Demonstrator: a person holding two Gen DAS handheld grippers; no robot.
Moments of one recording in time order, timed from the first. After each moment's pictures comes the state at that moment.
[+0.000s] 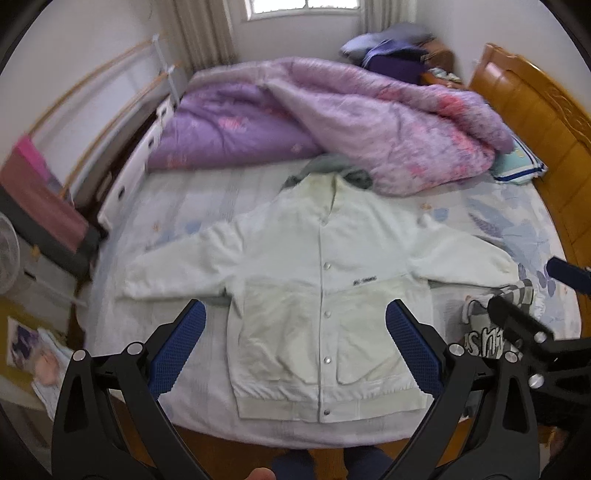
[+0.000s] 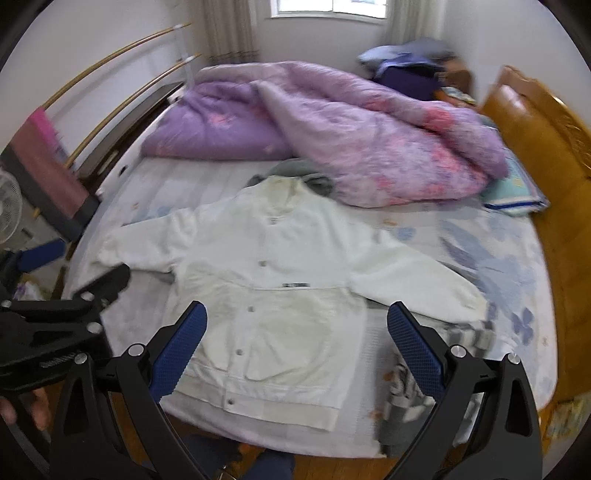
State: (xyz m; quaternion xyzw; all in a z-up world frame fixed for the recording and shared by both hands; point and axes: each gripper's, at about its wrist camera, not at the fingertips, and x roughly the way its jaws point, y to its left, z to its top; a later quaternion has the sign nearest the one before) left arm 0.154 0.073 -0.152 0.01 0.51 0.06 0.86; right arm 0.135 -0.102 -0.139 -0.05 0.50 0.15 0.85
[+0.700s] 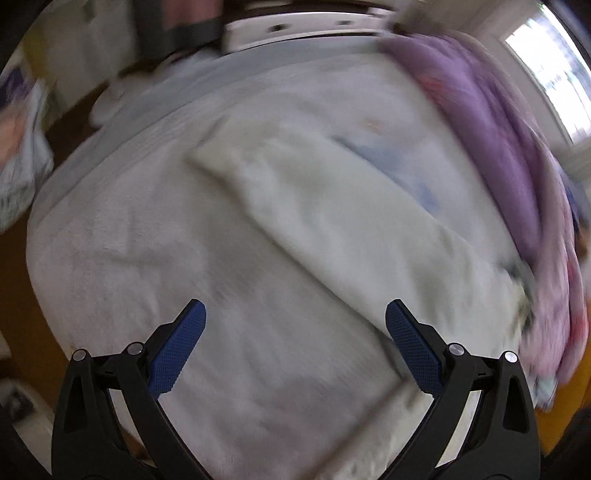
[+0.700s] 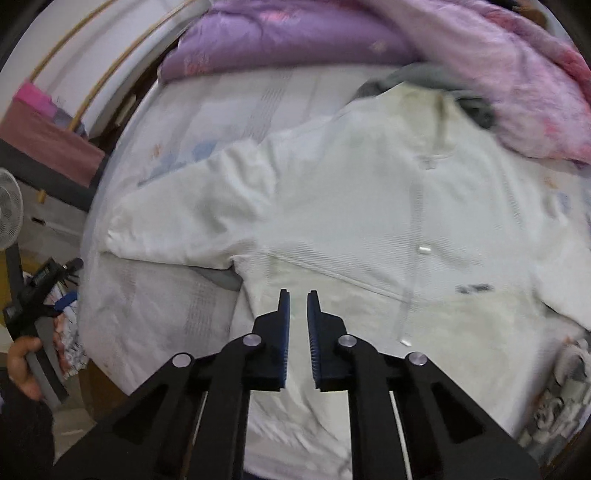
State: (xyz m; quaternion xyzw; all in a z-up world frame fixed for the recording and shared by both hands) left arm 0.159 0.590 -0.444 -0.37 0.51 0.28 0.72; right arm 0.273 0.152 -0.391 0.00 0.63 0.21 0.74
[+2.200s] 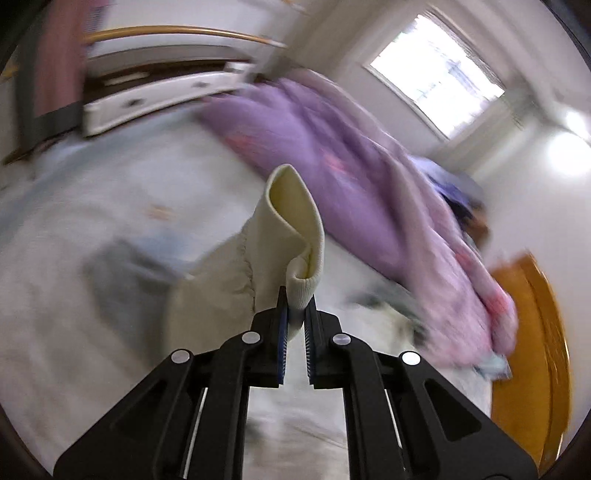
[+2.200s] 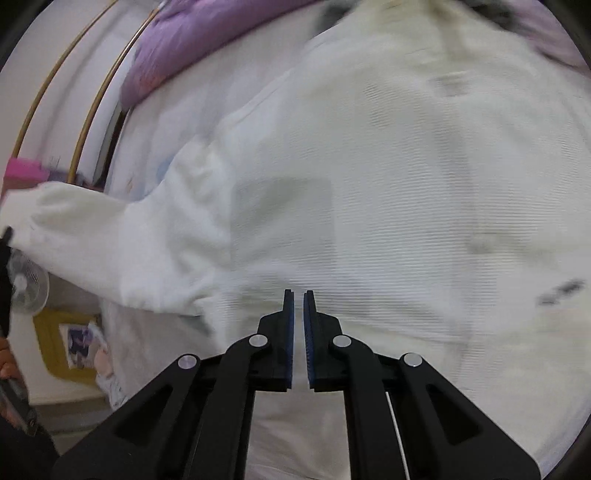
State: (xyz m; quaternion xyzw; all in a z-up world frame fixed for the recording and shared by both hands) left arm 0.314 0.428 -0.329 -0.33 0.37 0.06 0.87; right arm 0.333 0.025 -0.478 0.16 0.65 0.17 0.72
